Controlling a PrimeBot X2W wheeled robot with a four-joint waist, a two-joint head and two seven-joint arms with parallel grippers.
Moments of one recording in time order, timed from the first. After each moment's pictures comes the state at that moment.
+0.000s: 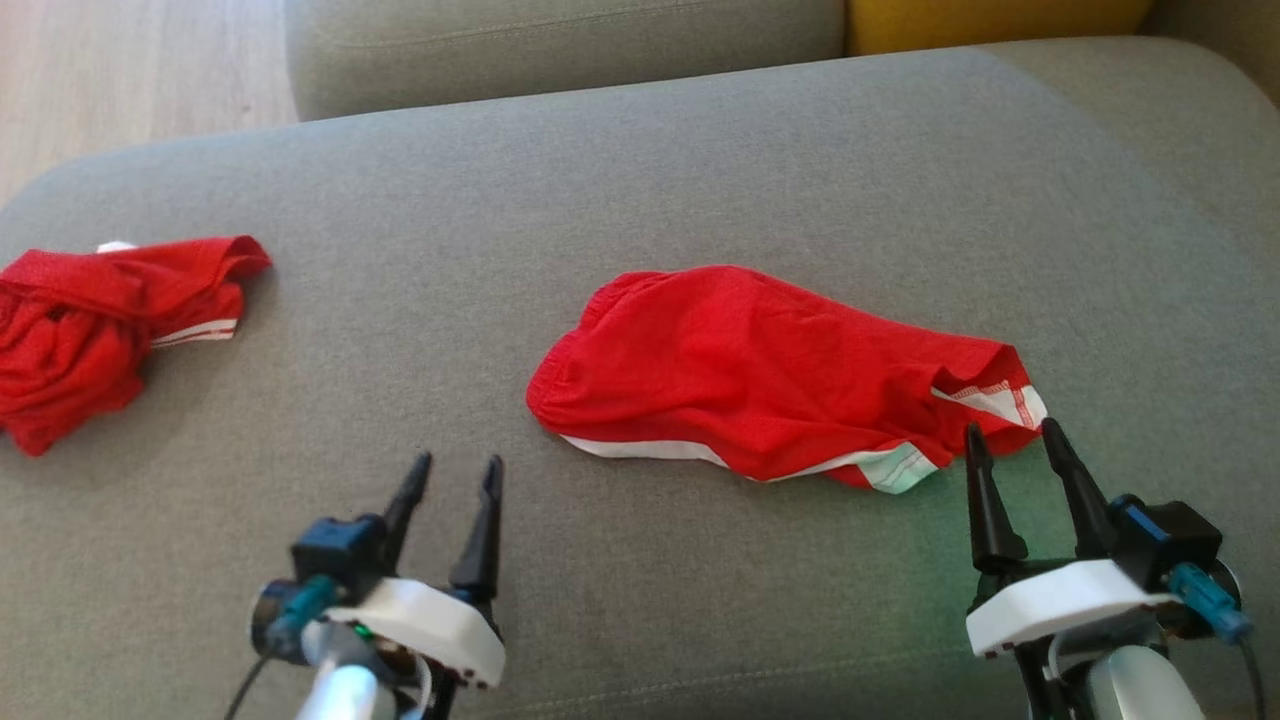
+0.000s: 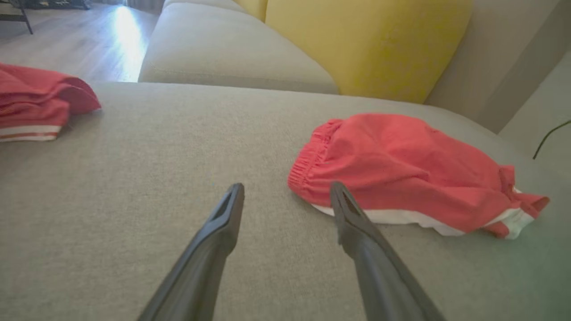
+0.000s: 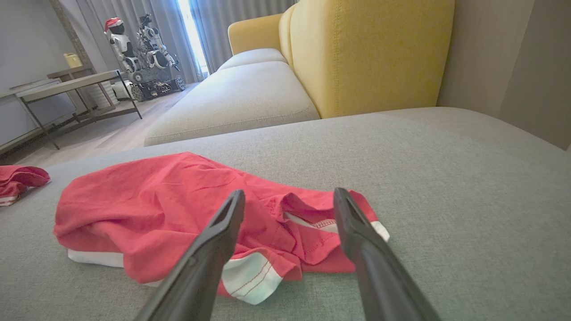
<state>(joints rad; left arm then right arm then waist) -0.06 0.05 -0.27 0.32 -0.27 -0.03 -0.25 0.00 -0.04 0.03 0.24 0.16 0.12 -0.16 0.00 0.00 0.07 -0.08</state>
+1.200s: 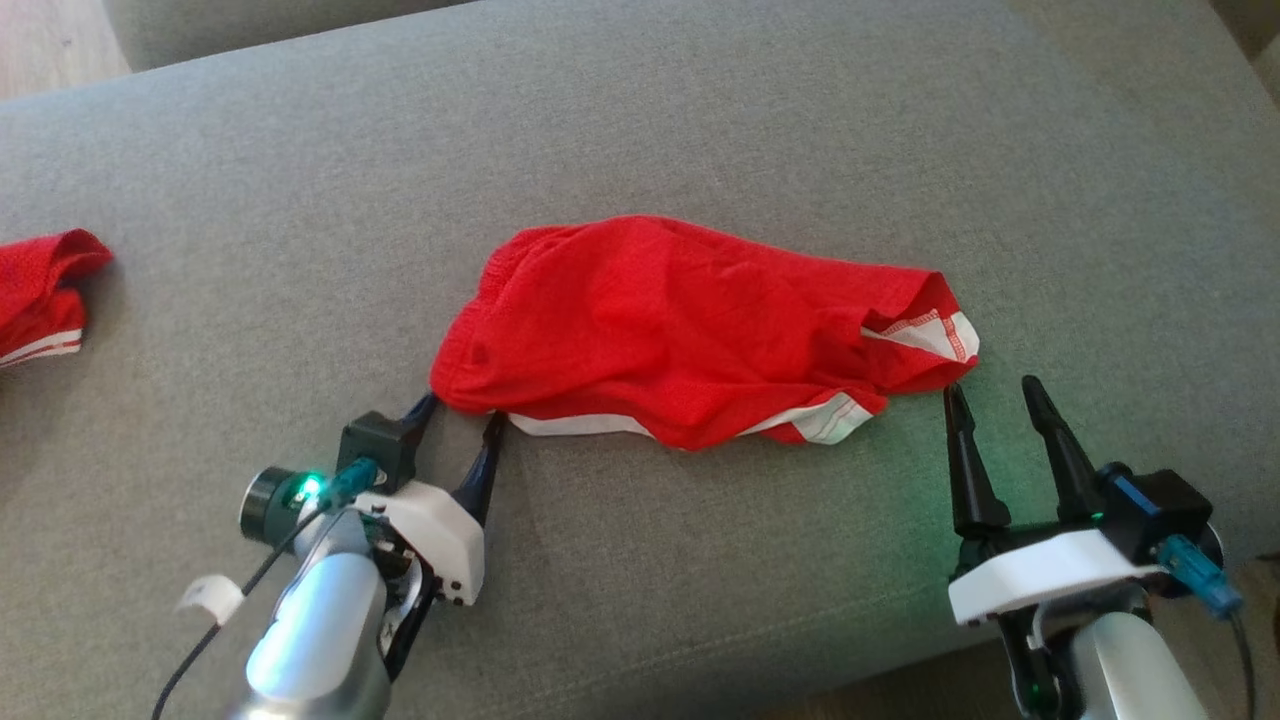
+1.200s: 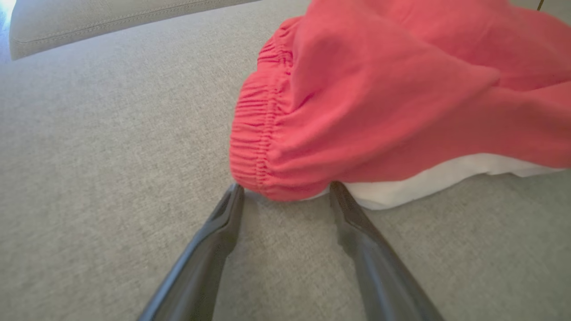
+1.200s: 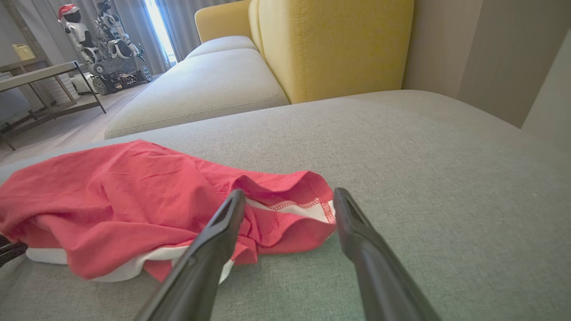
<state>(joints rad) -0.38 0.09 -0.37 0.75 -0.12 -0.09 -0.25 -0.05 -0.04 0.07 0.21 0.17 0.12 -0.18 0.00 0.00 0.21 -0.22</state>
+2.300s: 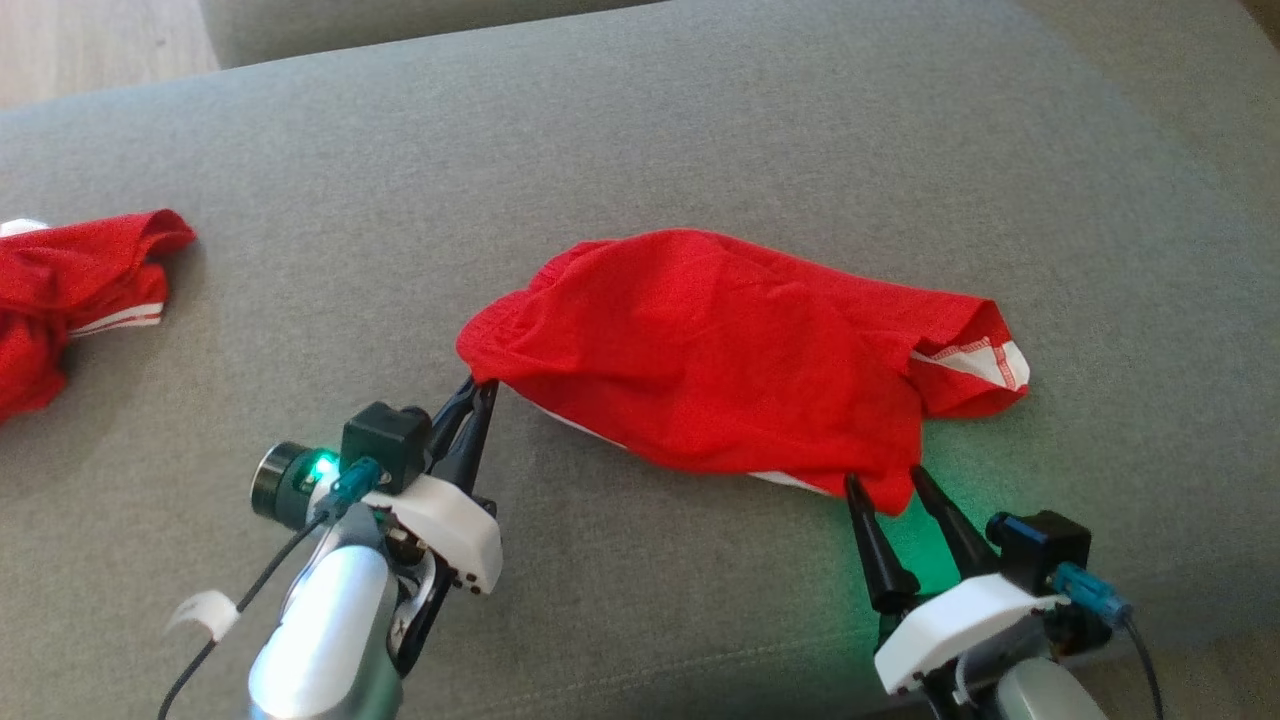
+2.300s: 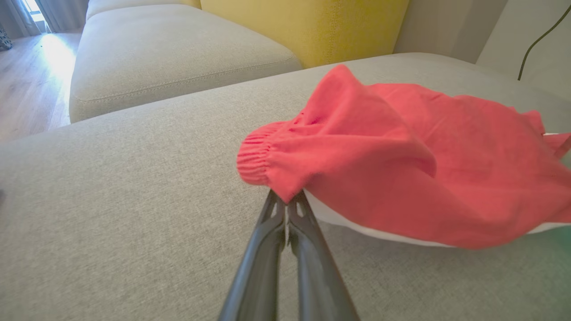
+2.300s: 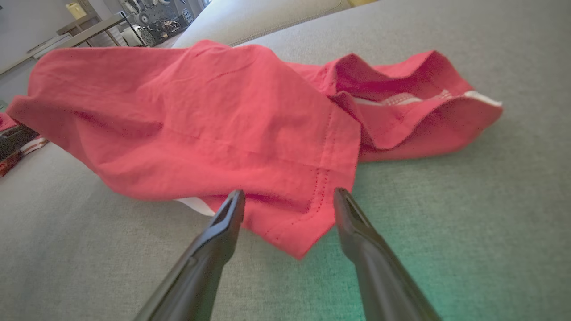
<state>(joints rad) -0.33 0.10 -0.37 0.56 -0.12 -0.10 -0.25 -0.05 -0.05 0.24 0.38 0.29 0.12 -0.13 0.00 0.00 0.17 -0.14</state>
